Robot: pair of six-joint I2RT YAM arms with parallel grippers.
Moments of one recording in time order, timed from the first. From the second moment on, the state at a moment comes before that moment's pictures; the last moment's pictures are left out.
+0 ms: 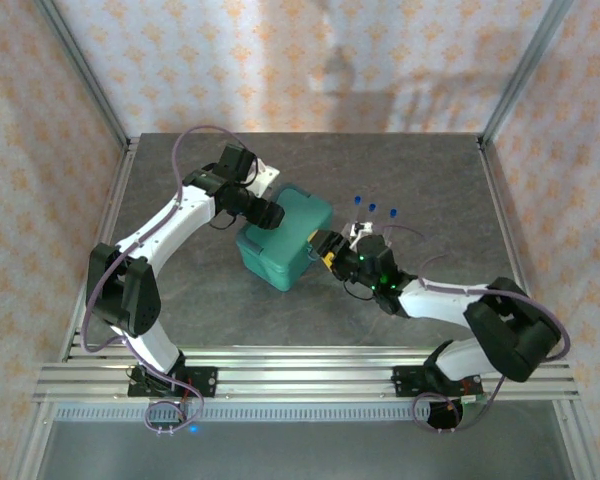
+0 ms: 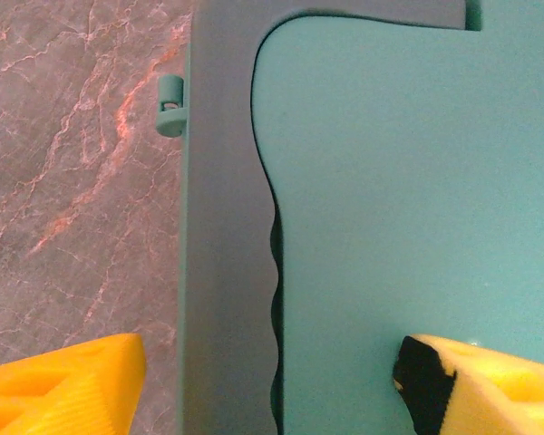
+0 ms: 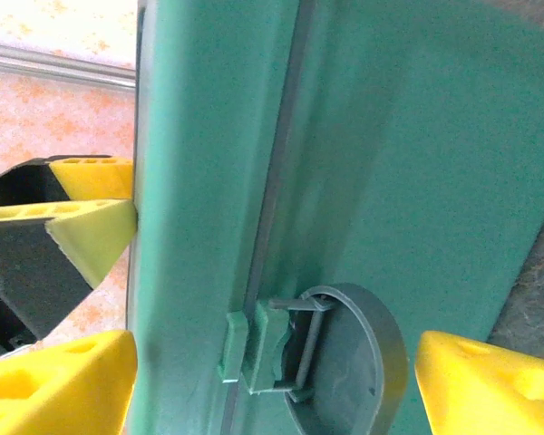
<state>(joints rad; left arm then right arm) -0.35 1.68 1.43 -0.78 0.22 0.09 0.69 1.40 0.47 0.61 -0.16 1.30</state>
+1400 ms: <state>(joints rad) -0.35 1.66 1.38 -0.72 0.23 0.07 0.71 1.05 0.45 0.41 -0.11 1.27</state>
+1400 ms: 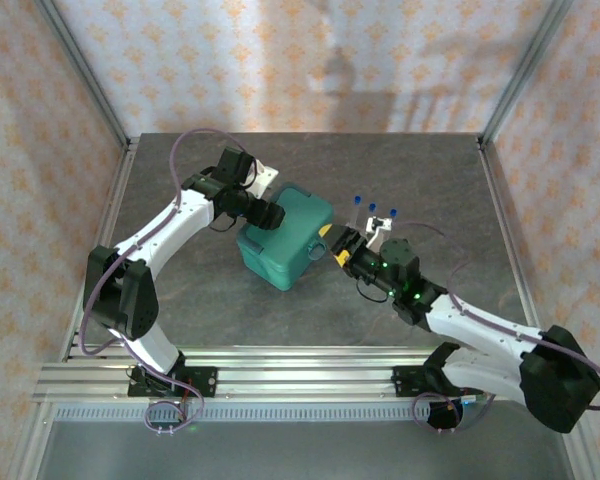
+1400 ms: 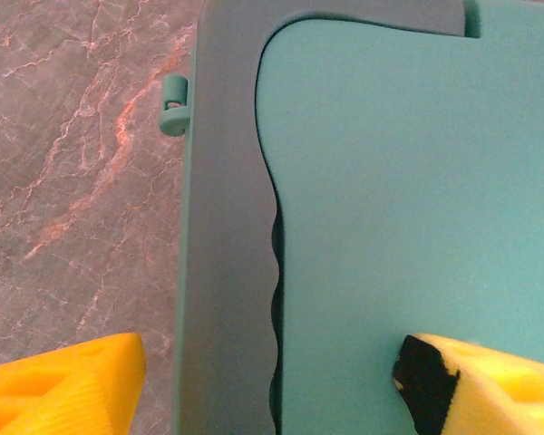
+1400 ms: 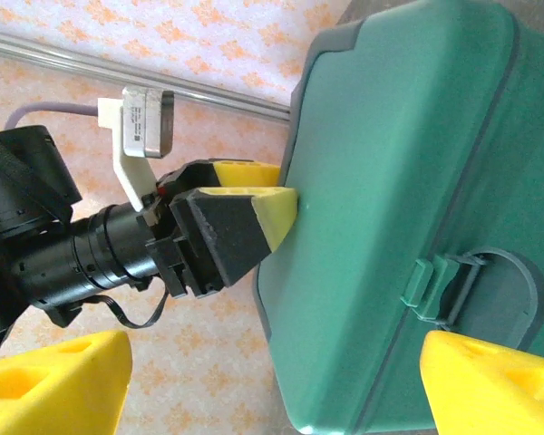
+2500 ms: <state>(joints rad) -0.34 1.65 1.34 -0.67 0.23 0.05 0.70 1.53 0.49 0.84 -0.19 1.40</state>
